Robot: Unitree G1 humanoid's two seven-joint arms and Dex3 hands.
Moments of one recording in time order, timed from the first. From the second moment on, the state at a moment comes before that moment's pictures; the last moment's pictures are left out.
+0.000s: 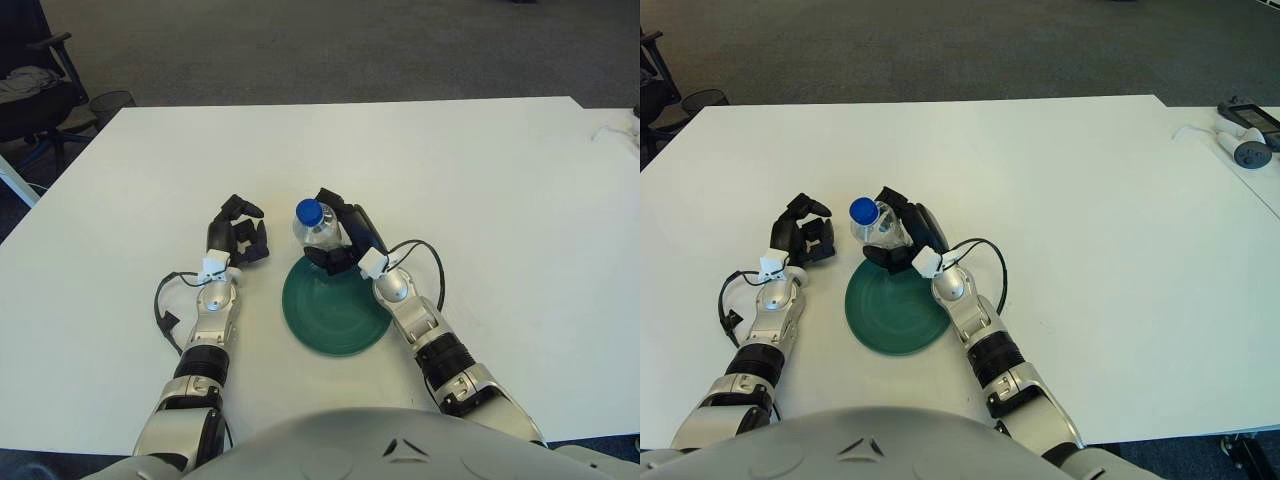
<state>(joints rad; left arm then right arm) -0.16 0.08 0.10 0.67 0.01 -0.51 0.13 -0.24 0.08 0.38 0.40 -0.37 -0.48 -0.10</state>
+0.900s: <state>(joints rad) -0.15 0.08 0.09 0.66 0.03 -0.49 0.16 -0.16 0.01 0.34 0.24 -0.25 -0.37 0.10</state>
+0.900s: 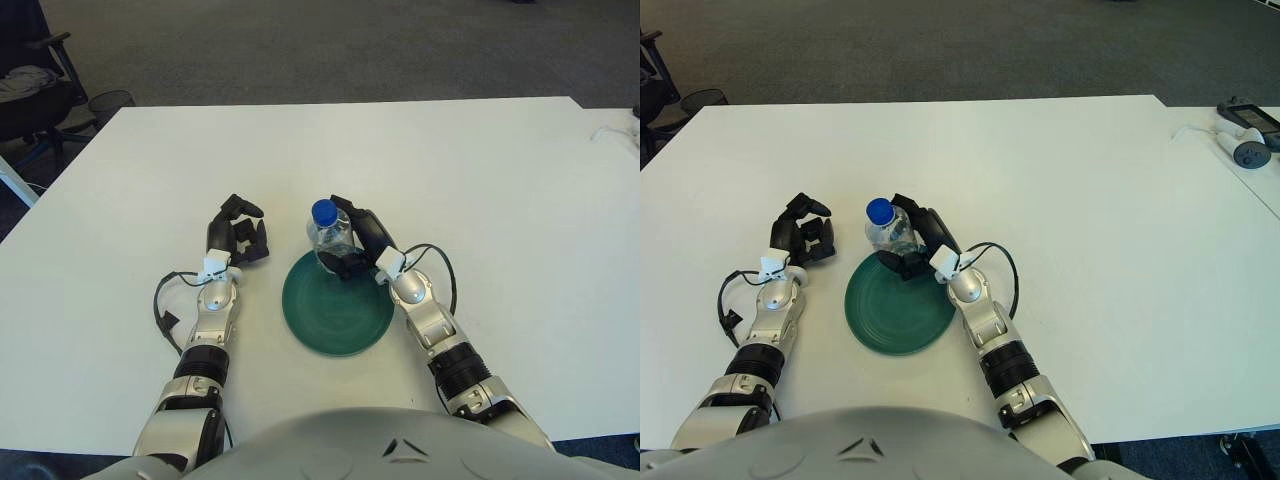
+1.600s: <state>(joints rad) -0.15 0.07 0.09 0.66 0.04 -0.49 0.17 -0.05 -0.27 0.41 -0.10 -0.45 -0.43 0.25</state>
